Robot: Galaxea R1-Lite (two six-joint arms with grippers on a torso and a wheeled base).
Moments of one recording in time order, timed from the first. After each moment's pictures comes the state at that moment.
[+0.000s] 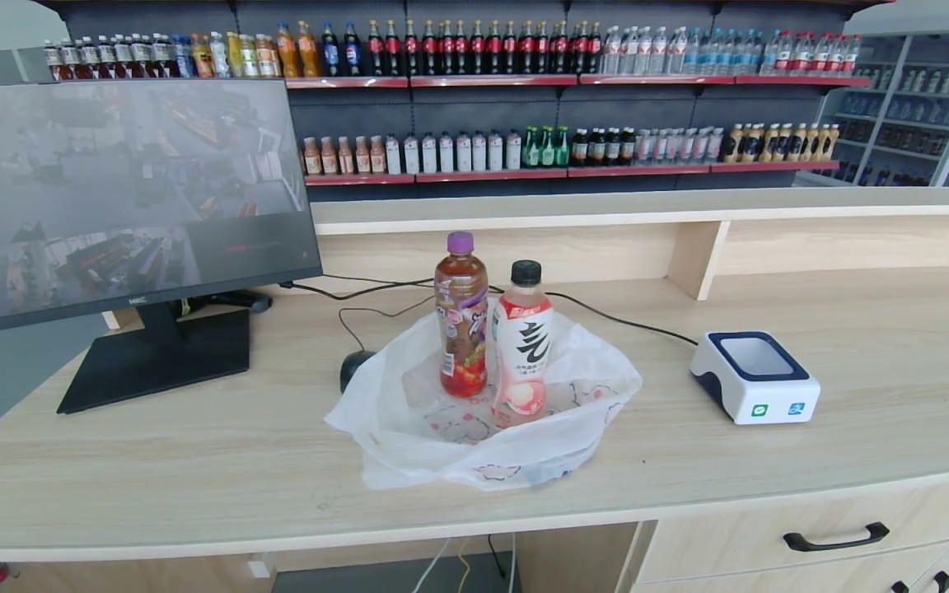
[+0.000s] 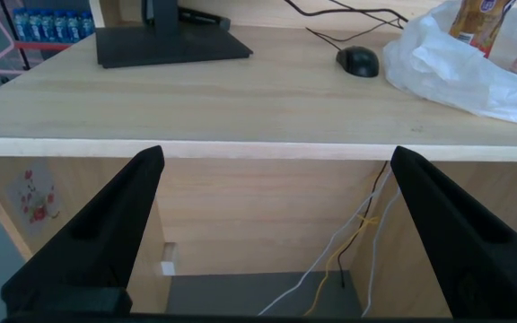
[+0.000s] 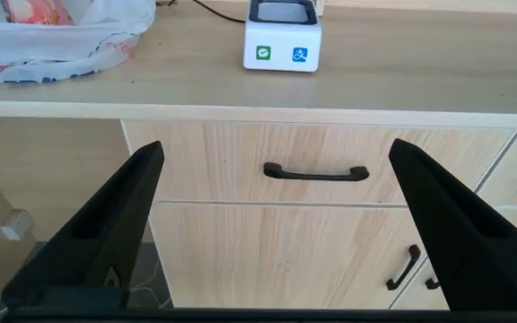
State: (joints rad) left arm 0.00 0.00 0.00 0.00 0.00 0.02; right arm 0.01 0.02 -0.02 0.00 0.03 -0.07
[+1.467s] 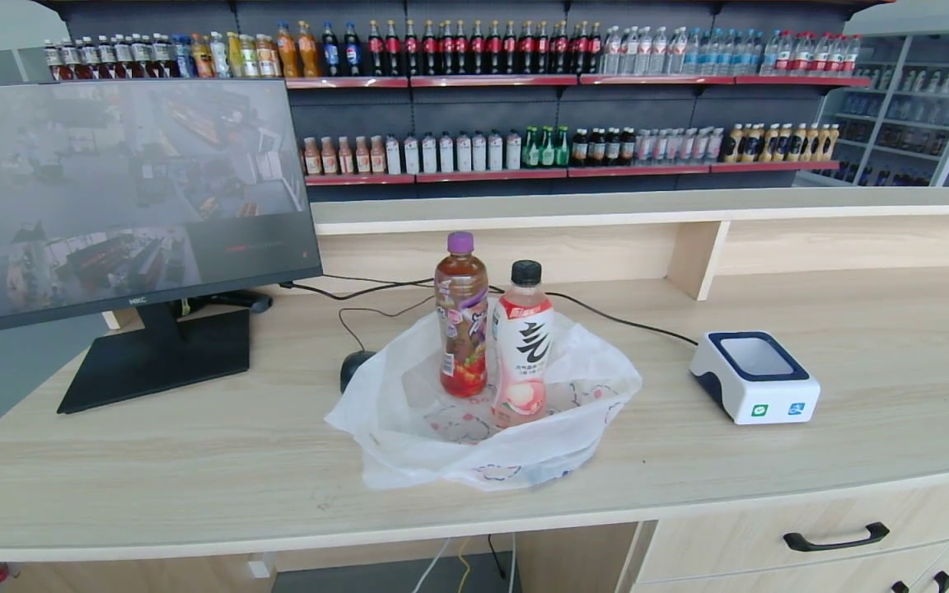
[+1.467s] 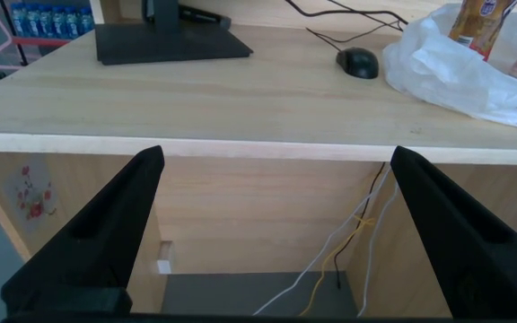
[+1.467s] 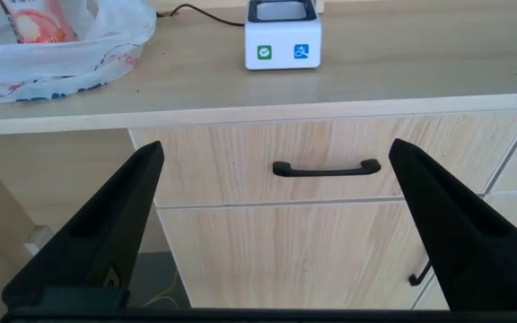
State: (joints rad) left arm 0.00 0.00 0.00 0.00 0.00 0.00; right arm 0.01 0.00 0.00 0.00 0.03 0.01
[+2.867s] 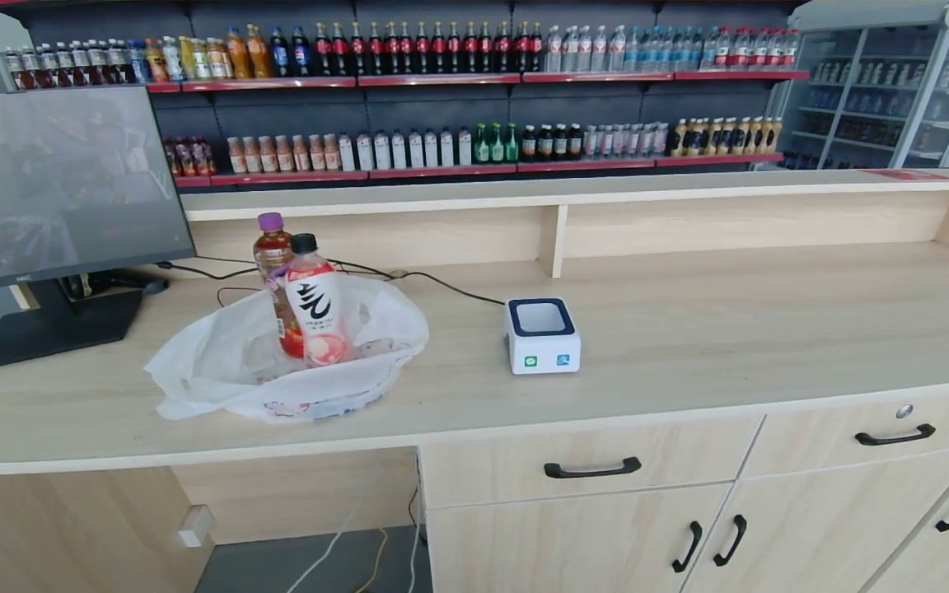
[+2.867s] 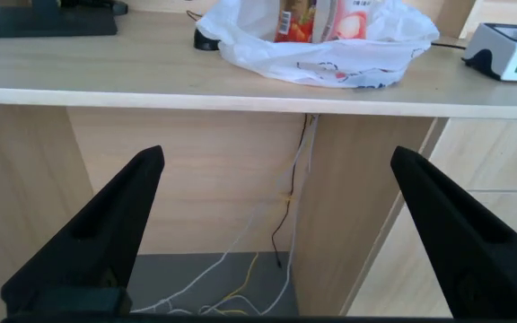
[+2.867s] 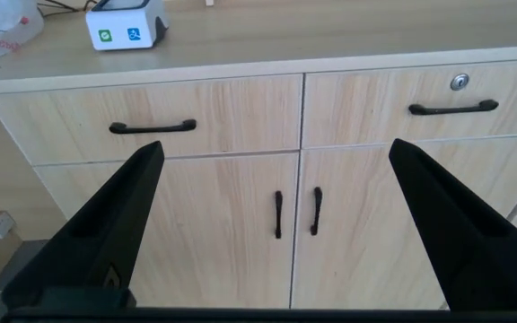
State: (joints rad) left arm 0.00 0.00 0.00 0.00 0.00 0.00; right arm 0.01 0.00 0.00 0.00 0.03 0.01
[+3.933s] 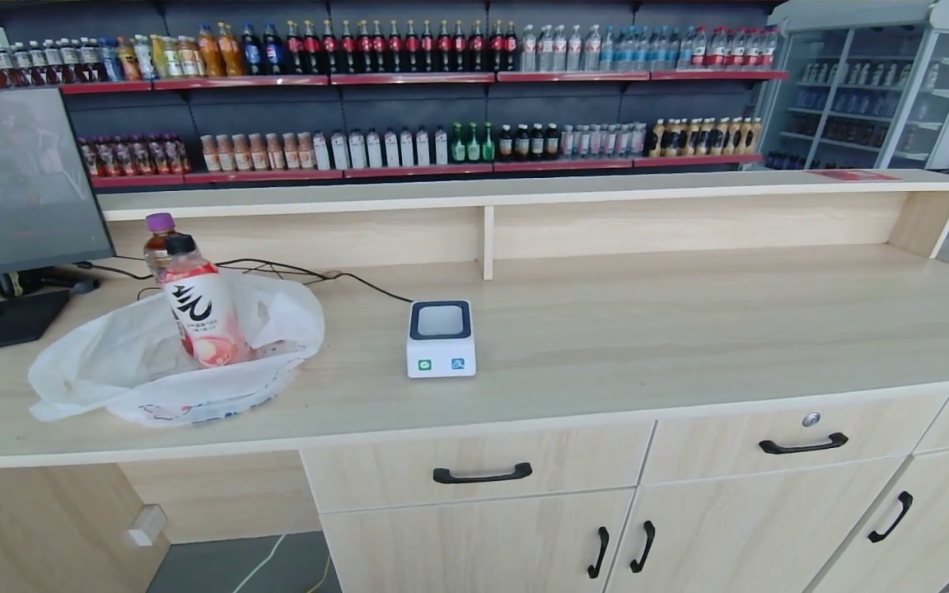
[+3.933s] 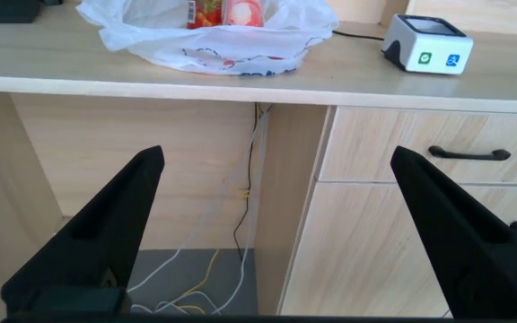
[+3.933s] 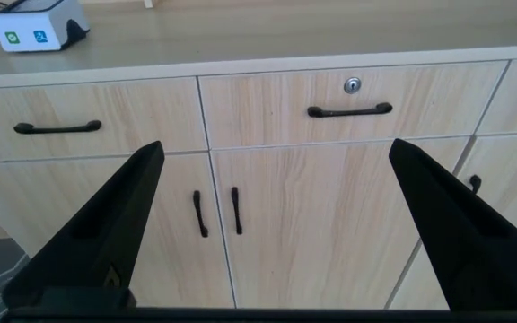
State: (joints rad) left arm 0.00 0.00 0.00 0.00 0.00 0.00; right arm 0.01 0.00 0.00 0.00 0.03 0.01
